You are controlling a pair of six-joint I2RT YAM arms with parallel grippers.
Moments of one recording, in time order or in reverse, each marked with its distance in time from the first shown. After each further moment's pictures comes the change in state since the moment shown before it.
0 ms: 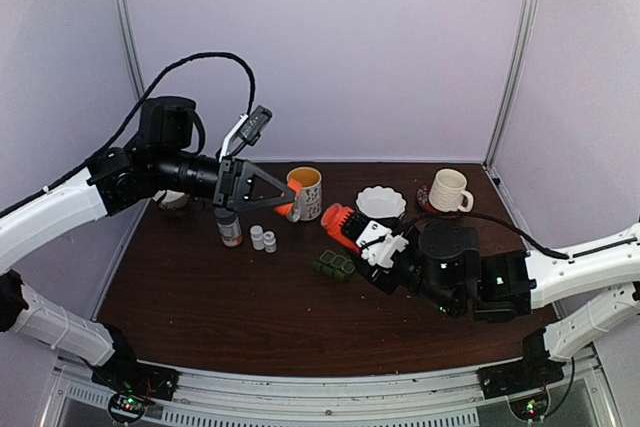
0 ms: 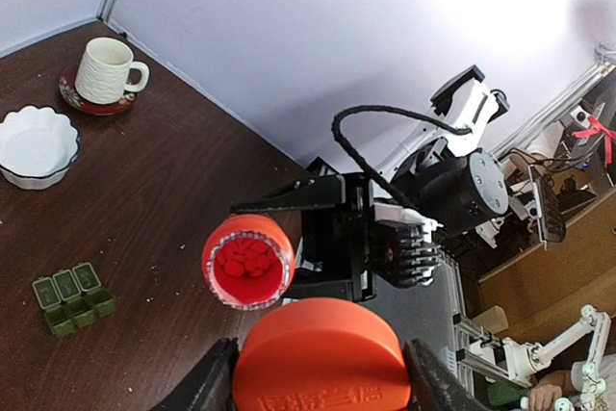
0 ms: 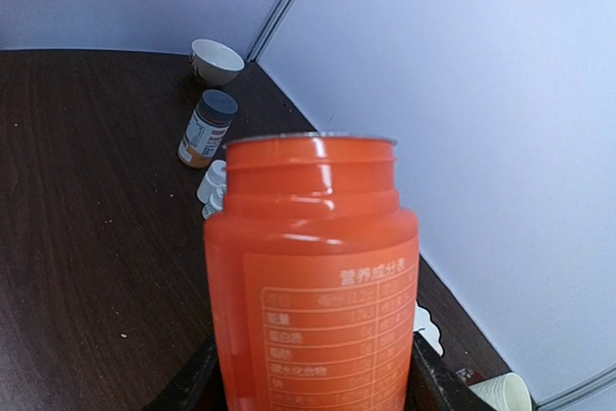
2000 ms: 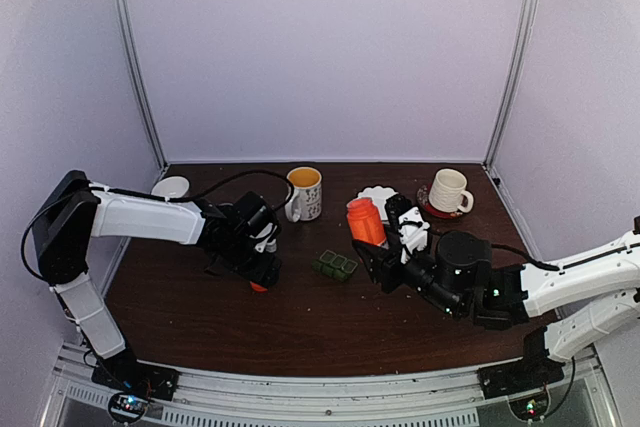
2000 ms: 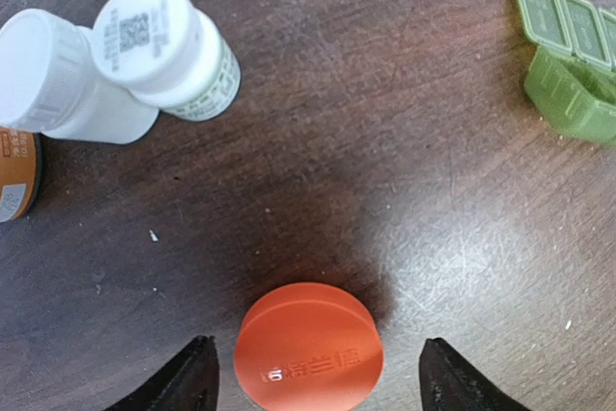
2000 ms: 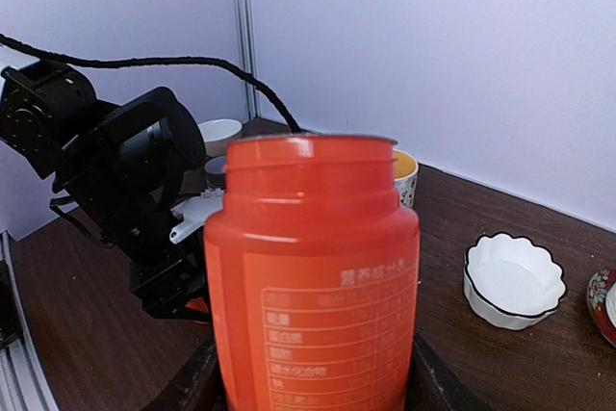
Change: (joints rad) left arm -0.014 0.464 -0.192 -0.183 -0.867 0.116; right arm -0.084 -0.025 -0.211 0.317 -0.086 0.526
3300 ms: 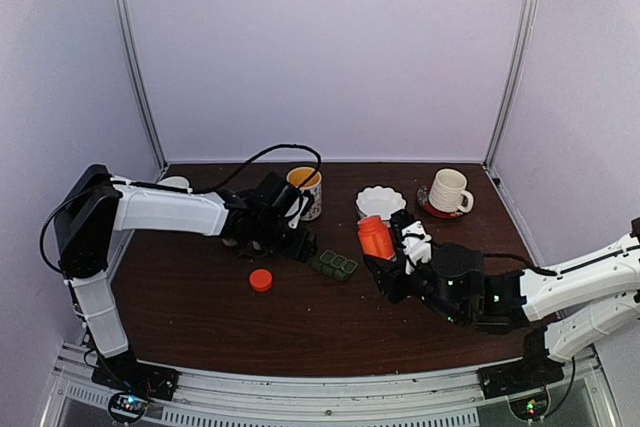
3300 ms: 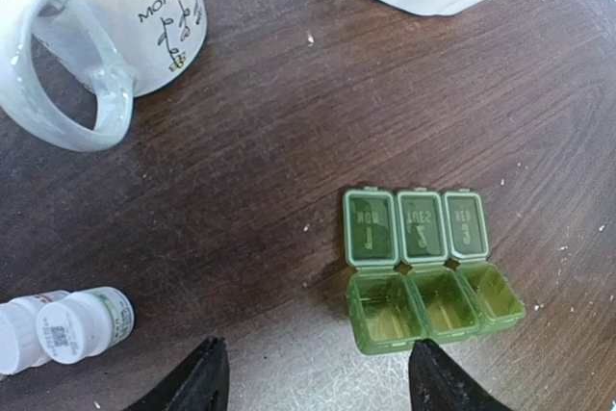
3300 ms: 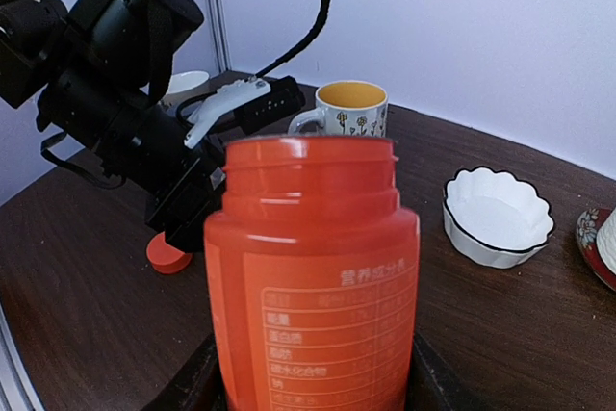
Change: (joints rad) left arm -0.049 0.120 0.194 0.209 0.037 -0.027; right arm -0.013 -0.026 -0.076 -0.072 0.043 0.105
